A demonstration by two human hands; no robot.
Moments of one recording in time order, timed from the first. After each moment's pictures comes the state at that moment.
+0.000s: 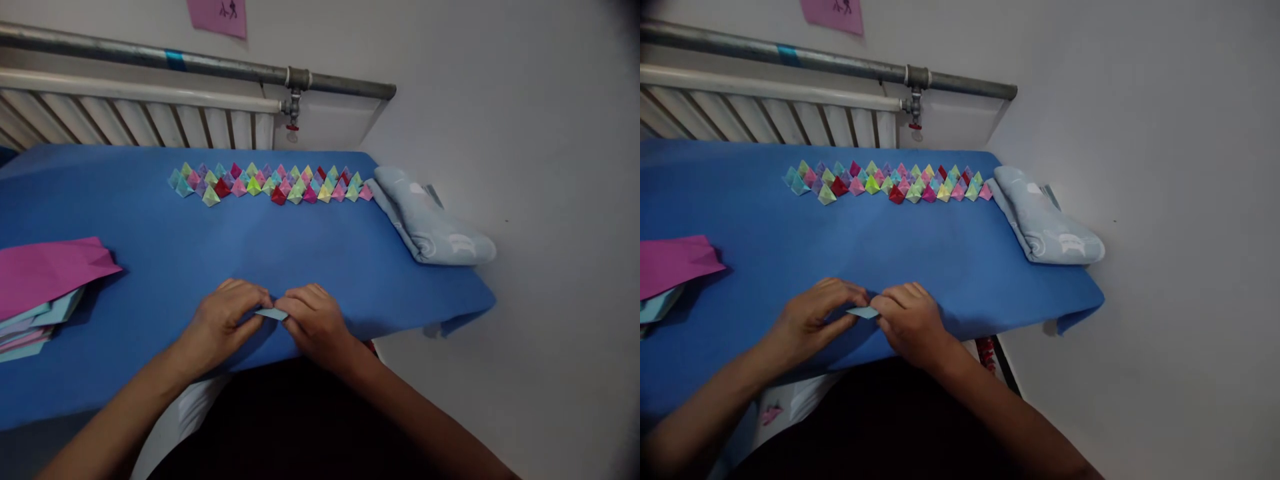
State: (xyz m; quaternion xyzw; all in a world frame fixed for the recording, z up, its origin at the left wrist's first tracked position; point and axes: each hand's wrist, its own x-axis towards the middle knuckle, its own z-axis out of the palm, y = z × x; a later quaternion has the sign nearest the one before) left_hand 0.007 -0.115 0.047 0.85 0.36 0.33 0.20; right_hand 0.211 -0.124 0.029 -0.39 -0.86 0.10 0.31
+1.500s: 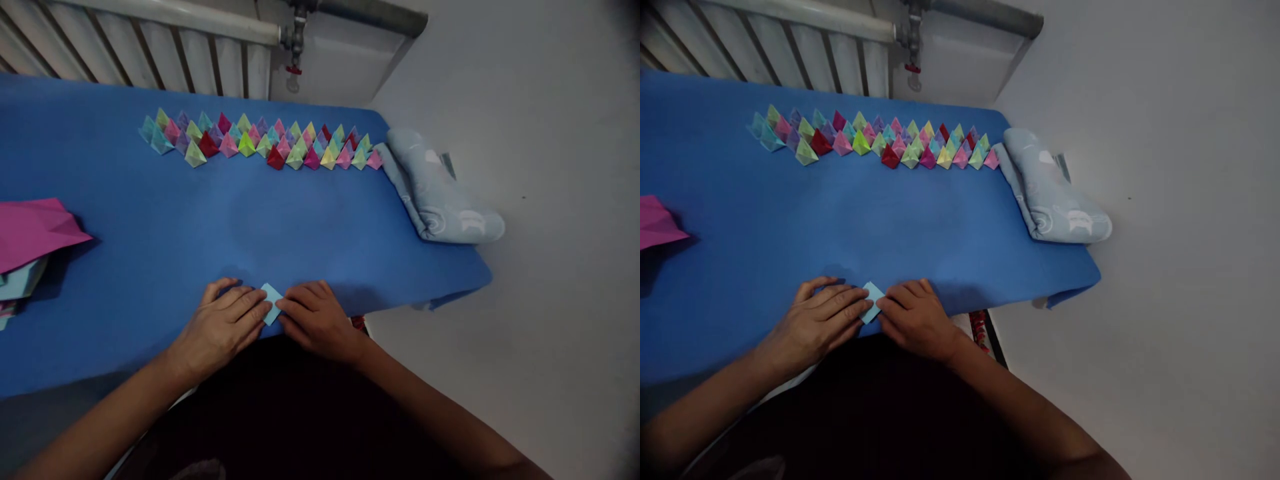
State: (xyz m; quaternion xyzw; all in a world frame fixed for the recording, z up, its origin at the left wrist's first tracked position) left_hand 0.005 -0.144 0.000 0.91 0.32 0.25 0.00; right_hand 0.228 -0.146 0.006 -0.37 -0.90 0.07 0.22
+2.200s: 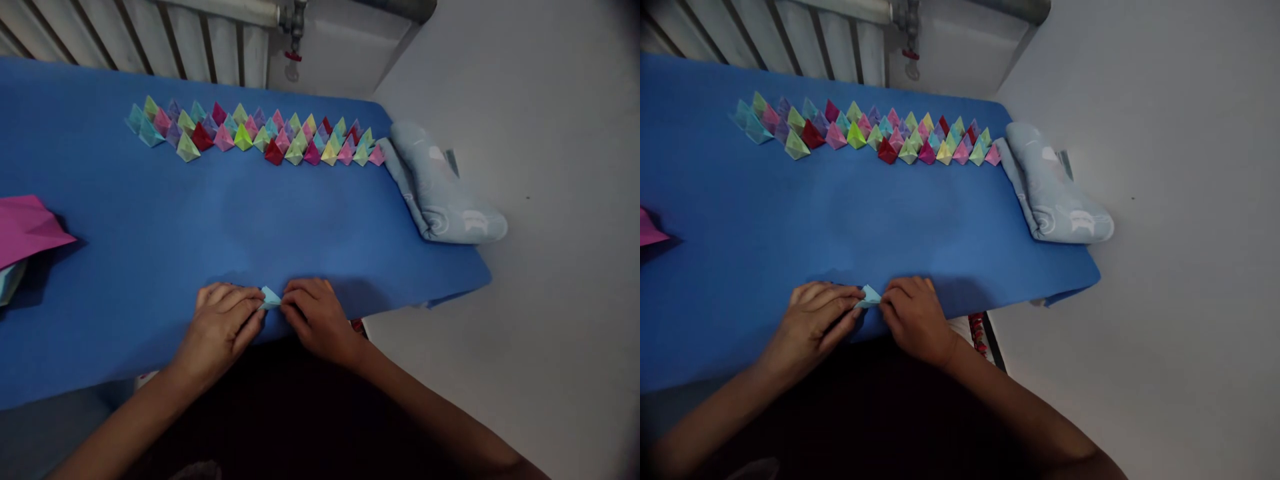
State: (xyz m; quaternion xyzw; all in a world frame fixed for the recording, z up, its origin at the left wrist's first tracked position) left_hand 0.014 -0.145 0.004 0.84 0.45 0.27 0.14; right_hand 0.219 -0.141 0.010 -0.47 -0.82 0.20 0.24
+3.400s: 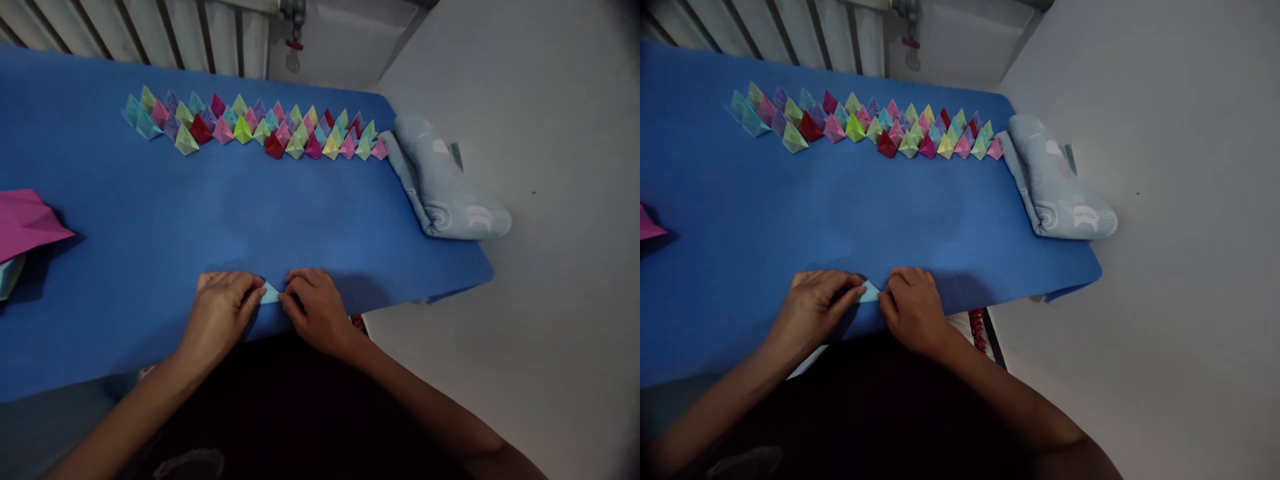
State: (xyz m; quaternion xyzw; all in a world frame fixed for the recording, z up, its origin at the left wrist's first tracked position) left_hand 0.023 -0.132 0.006 0.79 0.53 0.23 0.17; right_hand 0.211 -0.137 0.014 -0.53 -0.80 0.21 0.21
